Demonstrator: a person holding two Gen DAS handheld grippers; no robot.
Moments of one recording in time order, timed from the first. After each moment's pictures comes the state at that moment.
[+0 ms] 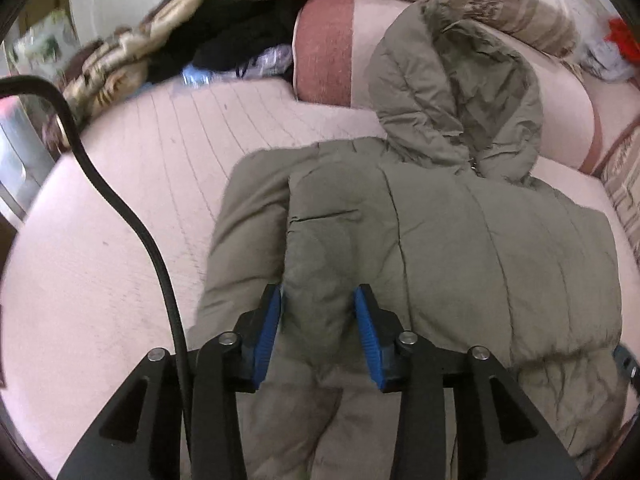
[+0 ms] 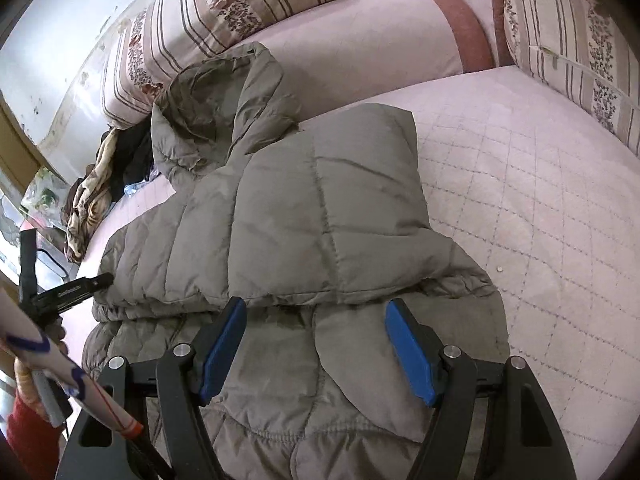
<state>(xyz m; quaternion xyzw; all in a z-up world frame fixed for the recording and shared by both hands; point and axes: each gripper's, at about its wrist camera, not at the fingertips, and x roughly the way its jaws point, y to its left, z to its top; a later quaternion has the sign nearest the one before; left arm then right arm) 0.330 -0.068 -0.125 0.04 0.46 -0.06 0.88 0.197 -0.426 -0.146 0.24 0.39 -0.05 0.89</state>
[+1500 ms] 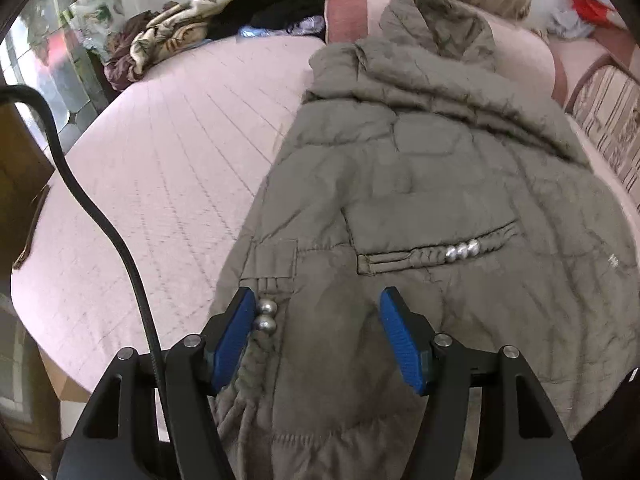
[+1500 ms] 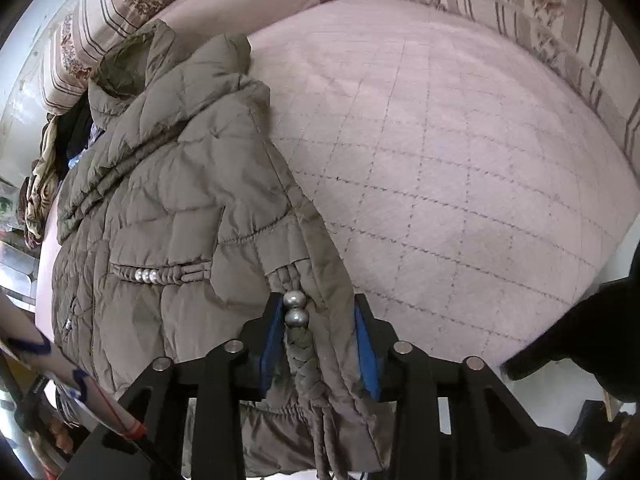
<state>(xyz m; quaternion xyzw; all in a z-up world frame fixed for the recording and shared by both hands) 0.087 0.052 -0.149 0.03 0.47 -0.07 0.88 -0.026 -0.438 -0.163 0.27 0.48 -0.17 0.82</state>
